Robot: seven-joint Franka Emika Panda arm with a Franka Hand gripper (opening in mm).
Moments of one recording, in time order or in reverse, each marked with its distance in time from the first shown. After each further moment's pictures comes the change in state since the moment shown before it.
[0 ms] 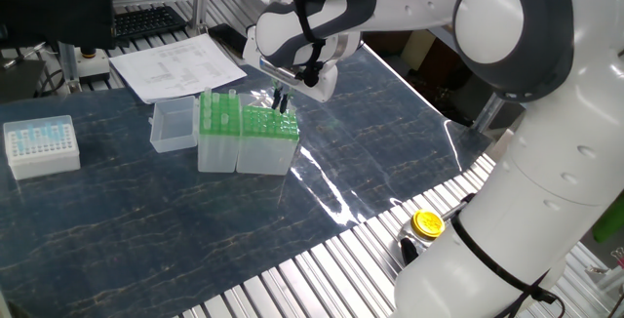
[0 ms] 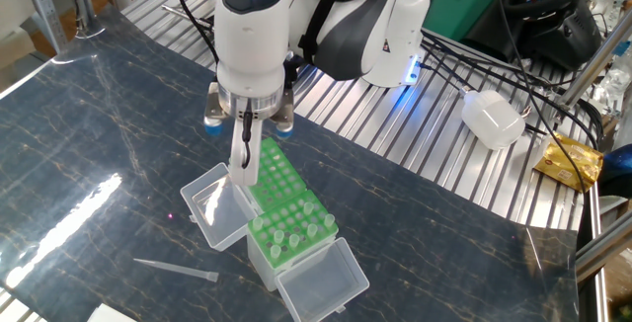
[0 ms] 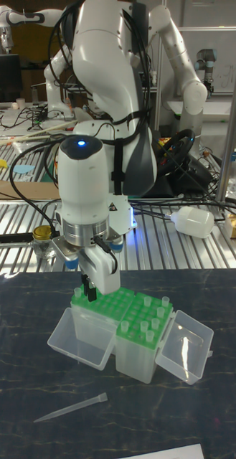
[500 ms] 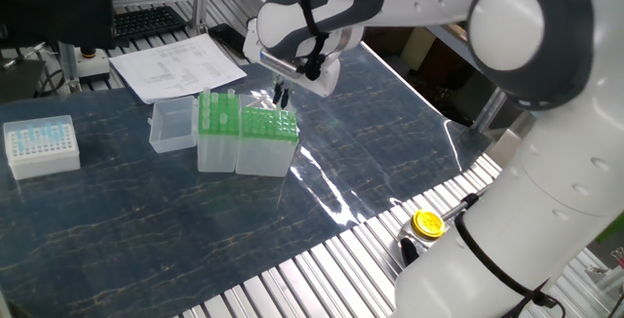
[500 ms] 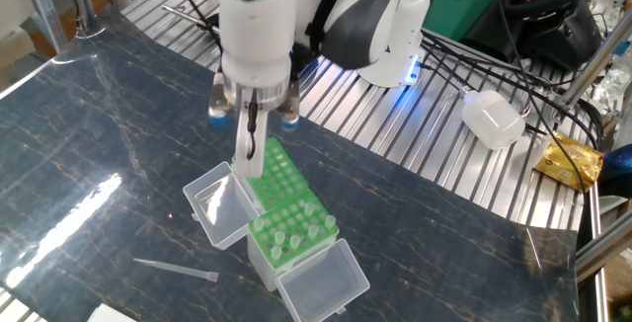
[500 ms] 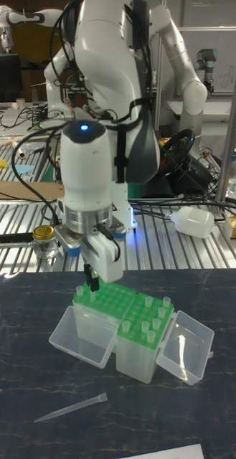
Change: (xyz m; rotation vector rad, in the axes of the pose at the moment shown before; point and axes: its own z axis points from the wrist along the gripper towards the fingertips) arm 0.005 -0.001 -0.011 0.000 -0.004 0.012
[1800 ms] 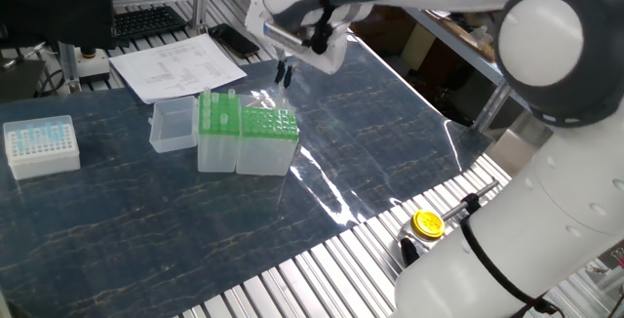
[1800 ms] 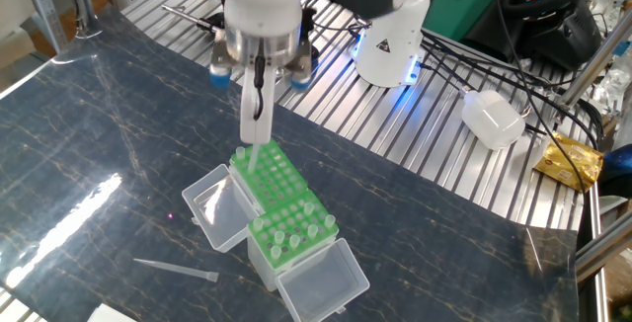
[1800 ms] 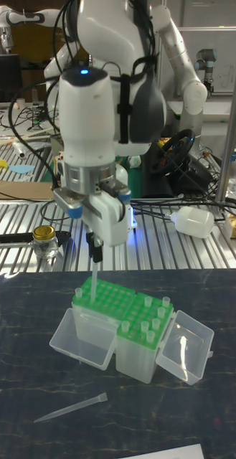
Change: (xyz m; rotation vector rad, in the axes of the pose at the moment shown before) arm 0.007 0.004 -0.086 -0.017 0.006 0.000
